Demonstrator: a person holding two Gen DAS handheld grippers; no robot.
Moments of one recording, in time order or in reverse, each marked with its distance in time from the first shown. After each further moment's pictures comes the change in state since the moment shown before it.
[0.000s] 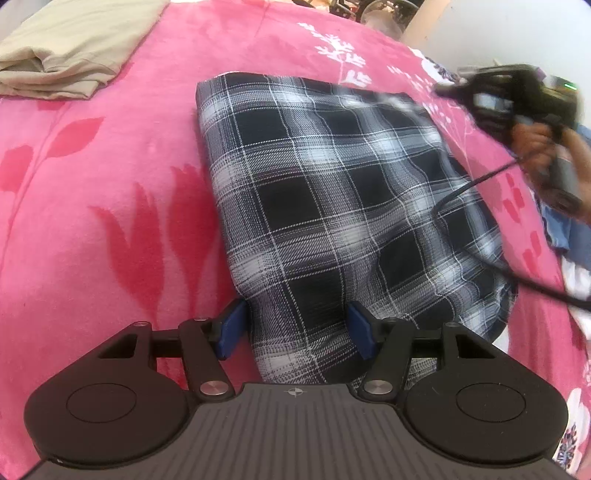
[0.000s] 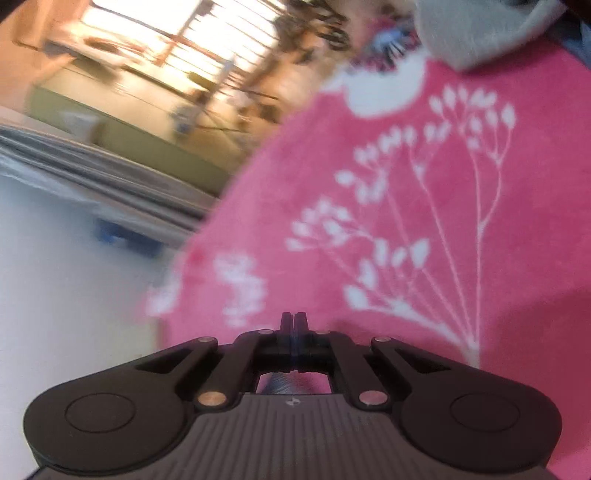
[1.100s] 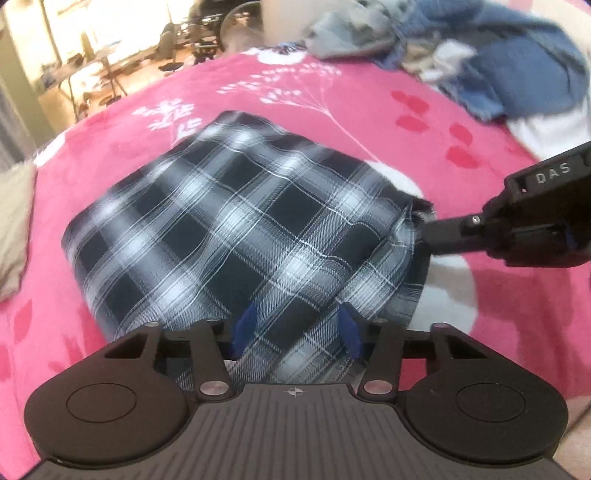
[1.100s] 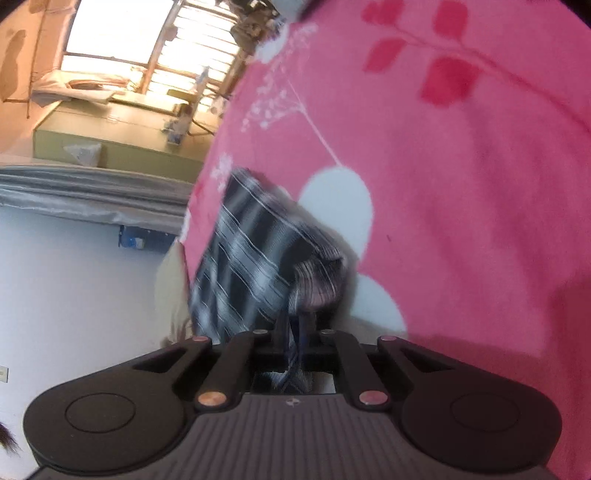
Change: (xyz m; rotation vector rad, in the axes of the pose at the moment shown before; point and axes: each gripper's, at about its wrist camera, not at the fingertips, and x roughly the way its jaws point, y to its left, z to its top) left arm 0.011 -0.127 -0.020 0.636 -0.082 0.097; right arm -0.127 -0.061 -0.207 0.257 0.017 -0.015
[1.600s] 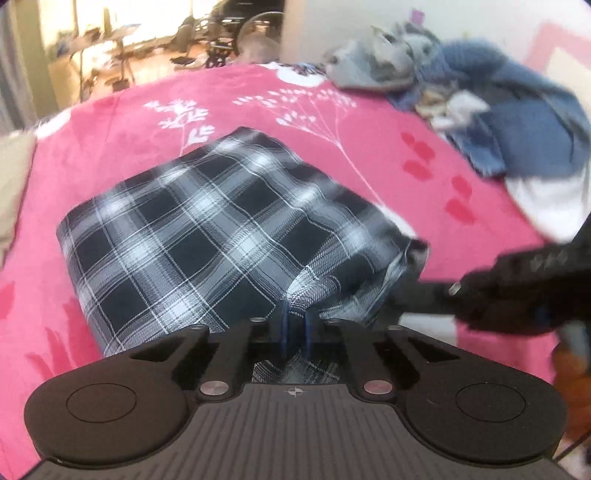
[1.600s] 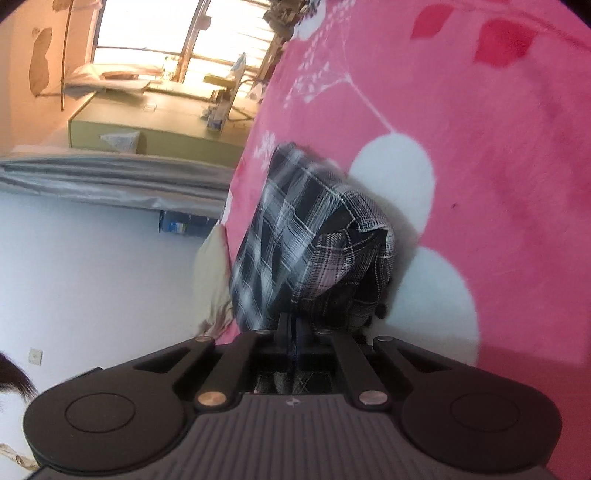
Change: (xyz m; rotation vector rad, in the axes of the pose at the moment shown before) left arm -0.016 0.035 0.005 -0.231 -0.073 -0.127; right arm 0.019 0.011 -0.004 -0.039 0.051 0.164
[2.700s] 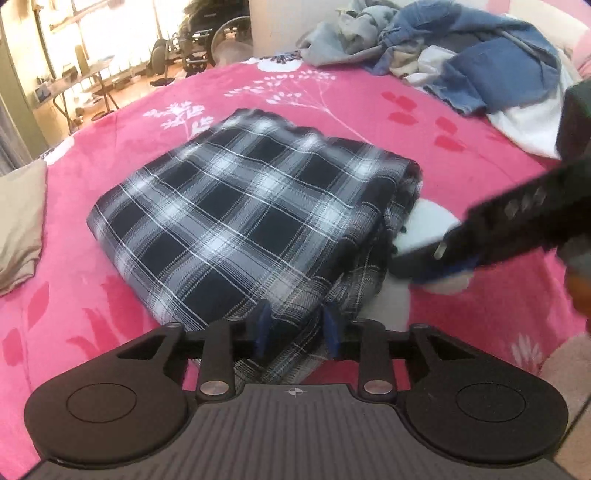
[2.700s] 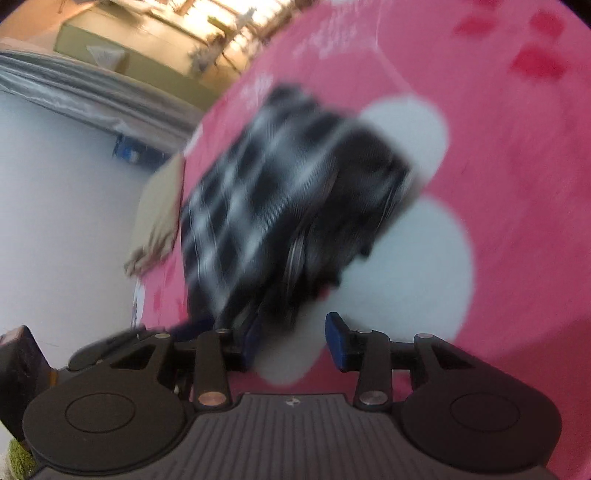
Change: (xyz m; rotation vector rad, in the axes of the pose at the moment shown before) left arm -0.021 0.007 -0.047 0.219 0.018 0.067; right arm 0.009 0.033 -0.052 -0.204 0.097 -0.233
